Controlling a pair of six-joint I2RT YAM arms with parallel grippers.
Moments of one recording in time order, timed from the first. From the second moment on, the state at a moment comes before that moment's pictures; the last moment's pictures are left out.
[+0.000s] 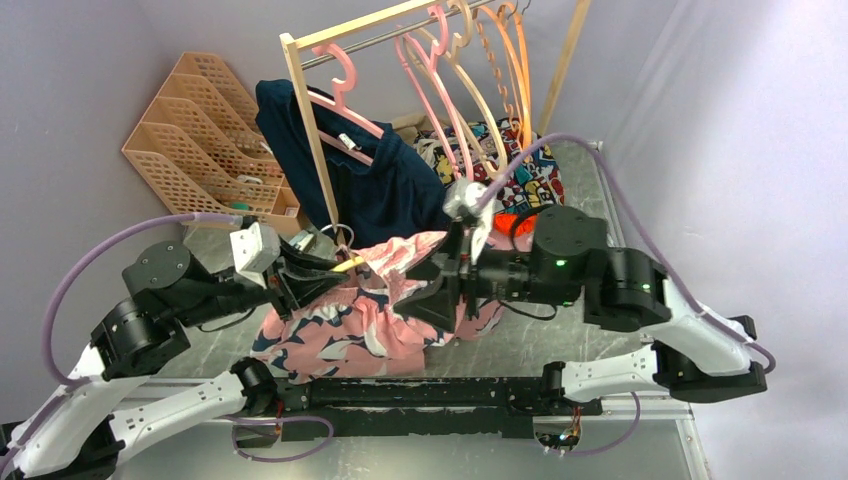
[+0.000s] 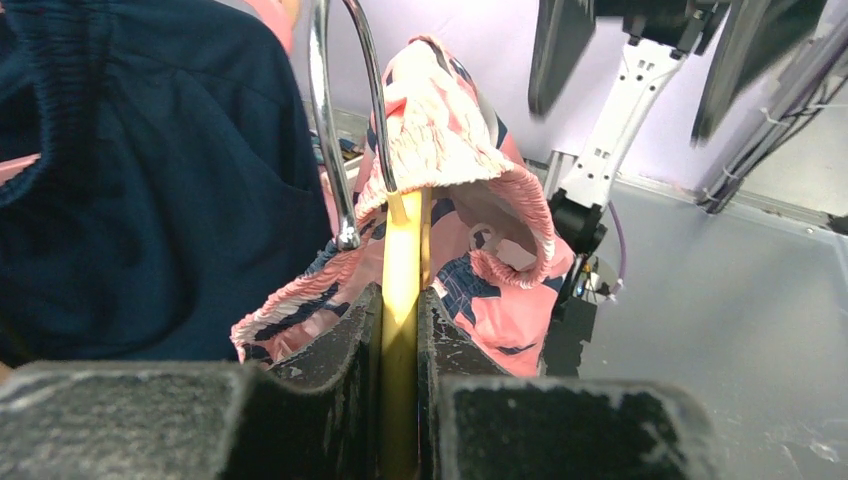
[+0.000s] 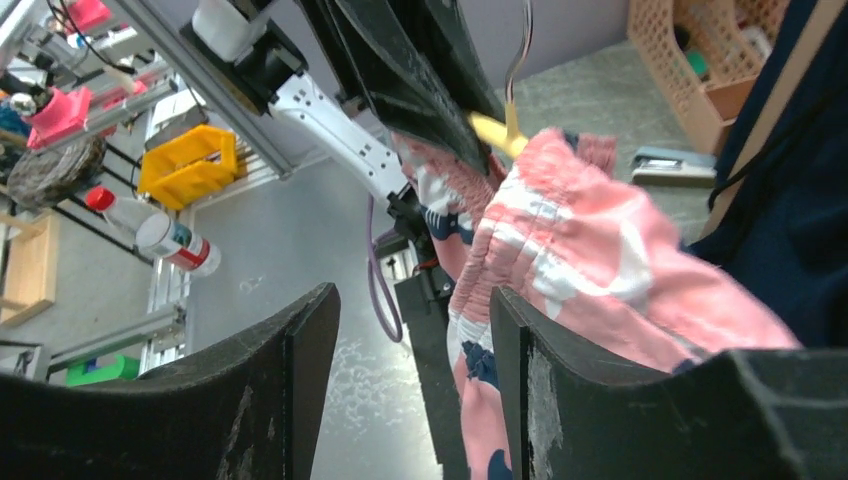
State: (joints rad) left arm -0.93 0.62 1.16 -0.51 0.27 -0.09; right arm 1.37 1.11 1.65 -0.71 -0.04 0.27
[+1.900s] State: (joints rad) left arm -0.93 0.52 1.32 -0.59 0.36 -0.06; right arm 1.37 0.92 1.48 -0.46 0.00 0.14
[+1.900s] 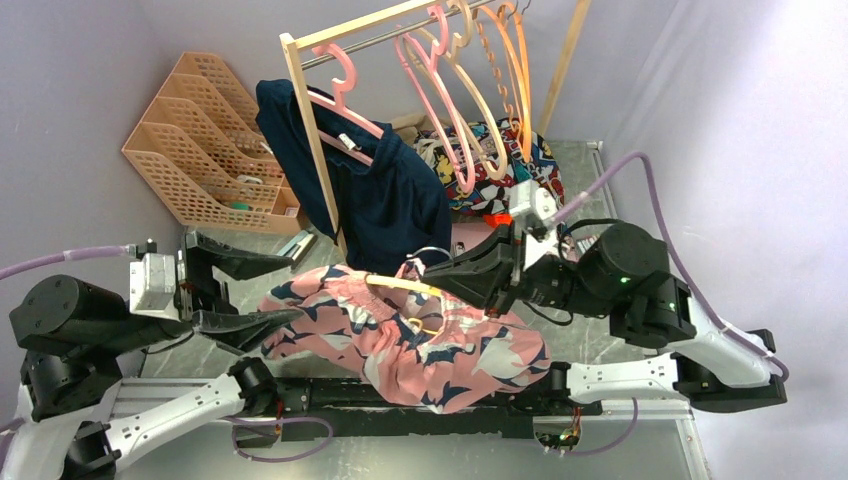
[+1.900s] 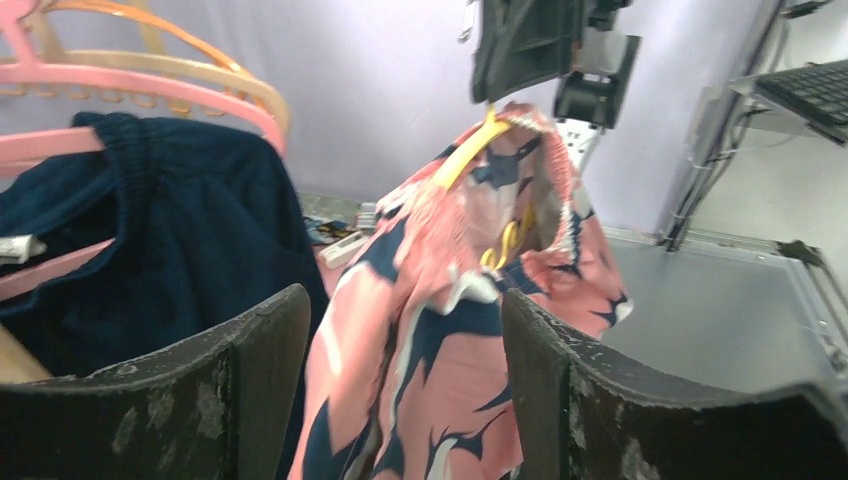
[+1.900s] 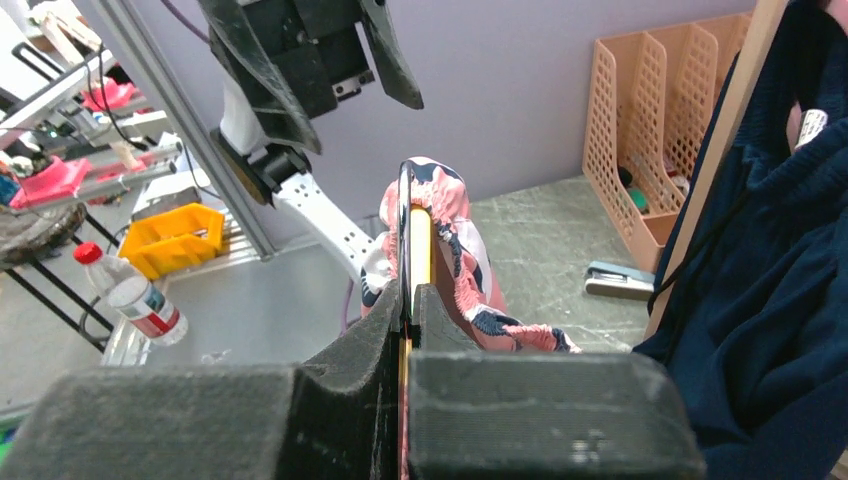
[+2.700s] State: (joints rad) left arm -0.93 0.58 1.29 -0.58 0.21 -0.04; right arm 1.37 0.91 1.47 -0.45 0.03 0.16
